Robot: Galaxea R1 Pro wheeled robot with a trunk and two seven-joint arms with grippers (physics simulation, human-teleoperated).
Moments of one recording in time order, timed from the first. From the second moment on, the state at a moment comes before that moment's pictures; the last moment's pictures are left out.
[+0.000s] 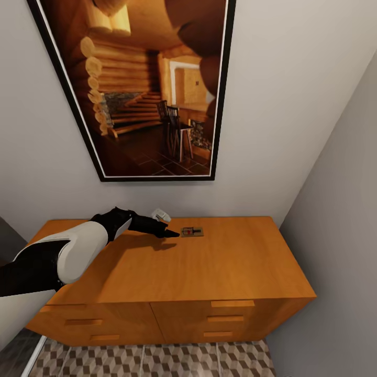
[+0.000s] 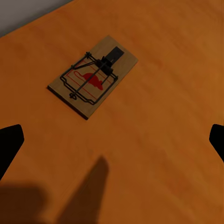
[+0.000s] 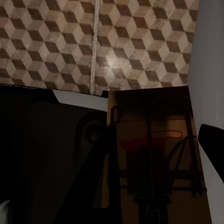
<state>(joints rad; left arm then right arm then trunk) -1.38 -0.02 0.10 0.04 -0.47 0.16 -0.96 -0.20 -0.13 0.20 -0.13 -0.14 -0.22 0.16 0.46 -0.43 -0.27</state>
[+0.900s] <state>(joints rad) -1.38 -0.02 0.10 0.04 -0.47 0.16 -0.95 -0.20 -0.13 0.20 -0.13 -0.14 -0.22 0.16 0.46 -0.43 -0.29</state>
